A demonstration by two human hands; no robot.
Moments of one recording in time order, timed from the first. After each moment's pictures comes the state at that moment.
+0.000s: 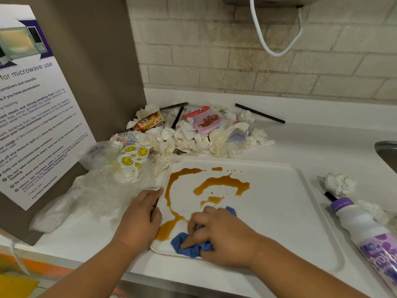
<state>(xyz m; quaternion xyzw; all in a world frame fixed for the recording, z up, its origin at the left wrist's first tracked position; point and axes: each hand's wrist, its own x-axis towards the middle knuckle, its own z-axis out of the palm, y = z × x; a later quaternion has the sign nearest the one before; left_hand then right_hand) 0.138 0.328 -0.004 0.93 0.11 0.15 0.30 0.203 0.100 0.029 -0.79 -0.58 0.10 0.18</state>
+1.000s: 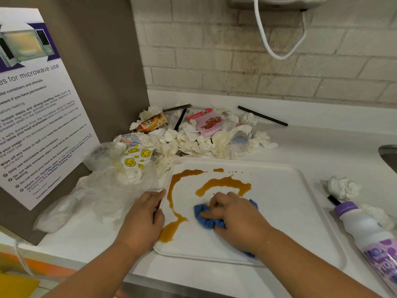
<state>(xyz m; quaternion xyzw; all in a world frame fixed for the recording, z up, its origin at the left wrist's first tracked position) 0.139 0.327 -0.003 0.94 0.11 0.15 0.30 0.231 0.091 0.025 -0.86 -0.47 0.04 0.19</state>
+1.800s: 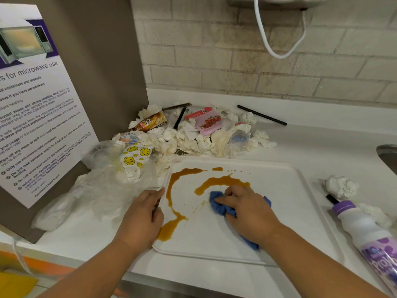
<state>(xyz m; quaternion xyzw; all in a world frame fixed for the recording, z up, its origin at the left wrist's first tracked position) 0.138 0.325 0.000 0.93 0.11 0.14 0.31 0.240 0.075 0.033 -0.91 -0.38 0.02 0.18</state>
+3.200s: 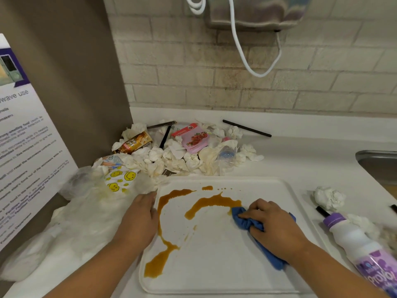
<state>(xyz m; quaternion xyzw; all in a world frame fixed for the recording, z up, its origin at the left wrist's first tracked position) 0.201 0.327 0.026 0.94 0.14 0.13 0.29 0.269 0.013 0.026 -0.94 -0.28 0.00 0.20</state>
